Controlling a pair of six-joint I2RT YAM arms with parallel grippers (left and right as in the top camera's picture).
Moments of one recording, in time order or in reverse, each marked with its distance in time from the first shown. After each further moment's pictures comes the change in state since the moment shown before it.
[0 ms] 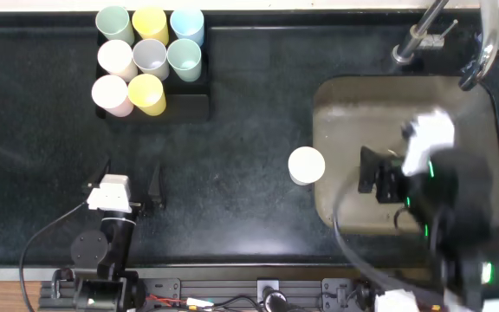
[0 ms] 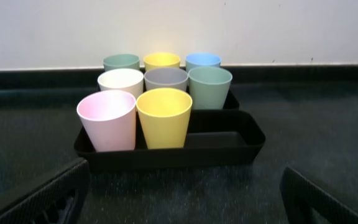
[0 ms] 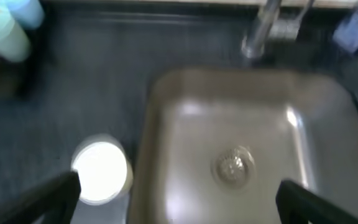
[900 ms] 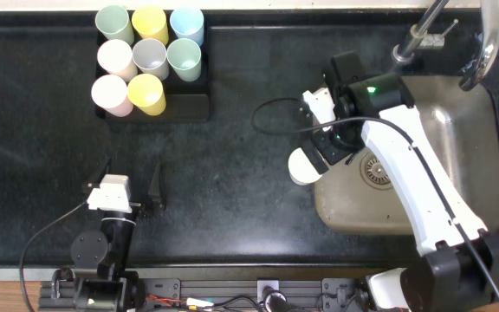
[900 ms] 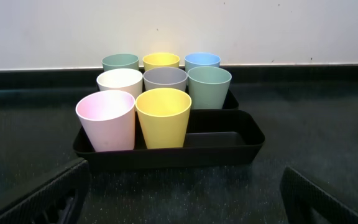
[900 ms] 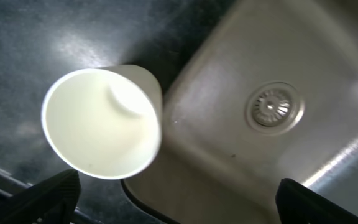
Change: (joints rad) left arm 0.000 0.000 0.000 0.001 0.003 0.000; right arm 0.156 0.706 0.163 -0.141 -0.093 -0.365
